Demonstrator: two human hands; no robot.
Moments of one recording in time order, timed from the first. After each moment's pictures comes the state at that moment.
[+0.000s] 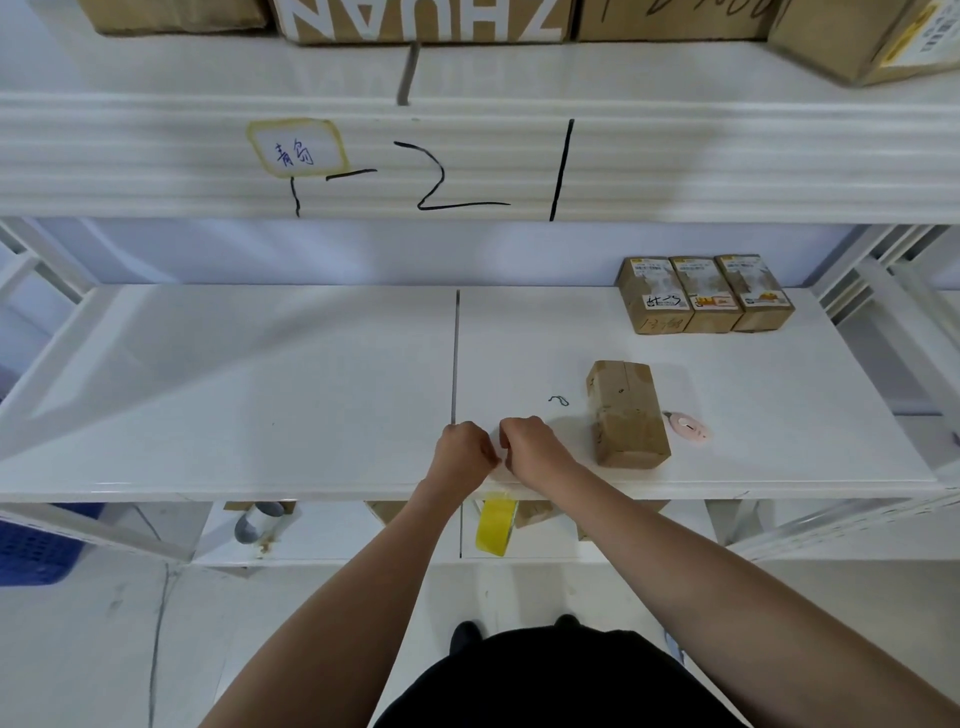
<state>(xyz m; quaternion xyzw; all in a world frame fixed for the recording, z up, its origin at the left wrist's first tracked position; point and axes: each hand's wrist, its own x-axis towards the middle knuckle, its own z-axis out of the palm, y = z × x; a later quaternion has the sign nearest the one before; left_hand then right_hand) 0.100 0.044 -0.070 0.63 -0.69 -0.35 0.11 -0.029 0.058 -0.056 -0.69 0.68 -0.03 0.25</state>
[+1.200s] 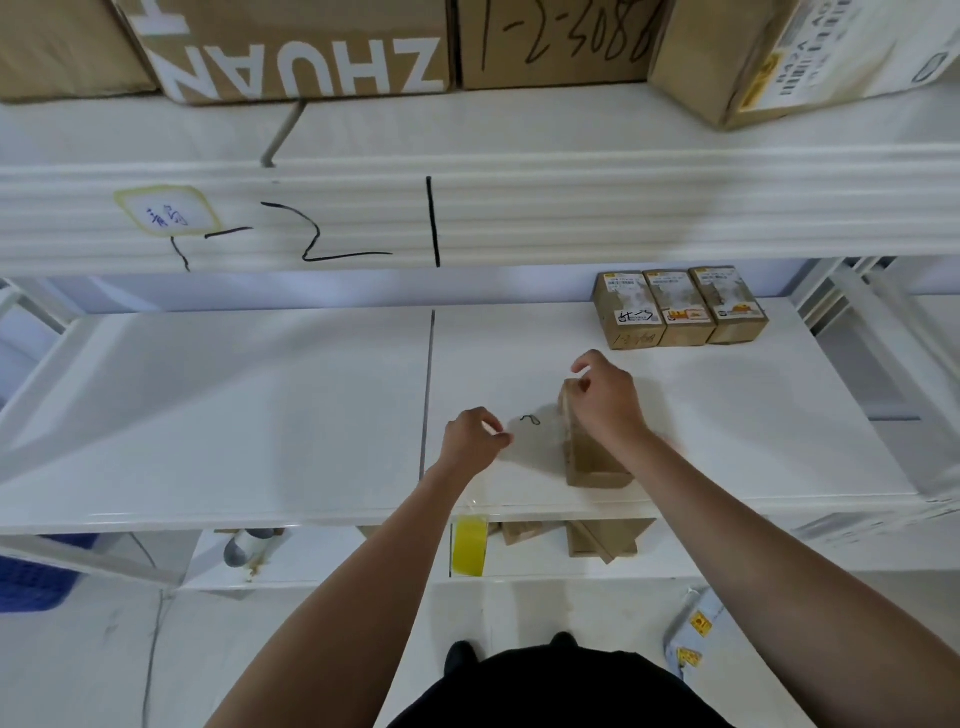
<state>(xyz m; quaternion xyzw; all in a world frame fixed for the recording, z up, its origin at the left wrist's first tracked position) 0.040 0.009 -0.055 0.65 -0.60 -0.44 0.16 -0.152 0.026 -0.005 -0.56 0.75 -0.28 0.20</state>
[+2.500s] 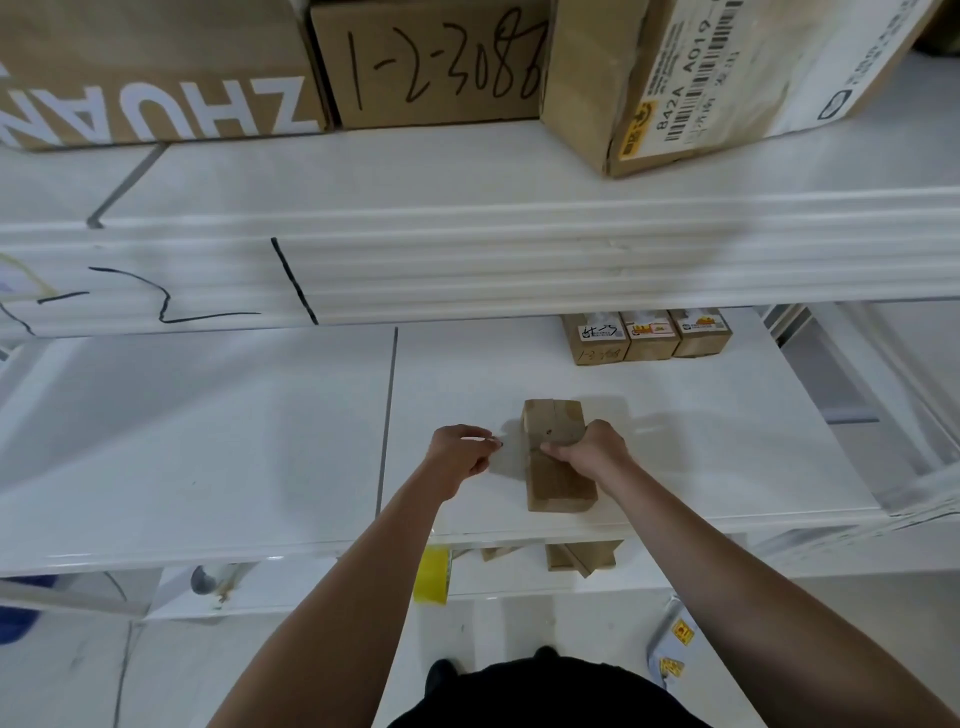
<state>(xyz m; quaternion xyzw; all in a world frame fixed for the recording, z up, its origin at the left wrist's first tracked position) -0.006 -0.011 -0.060 0.61 -0.34 -0.66 0.26 -0.197 0.036 -0.027 -0.38 0.83 -0.14 0.39</state>
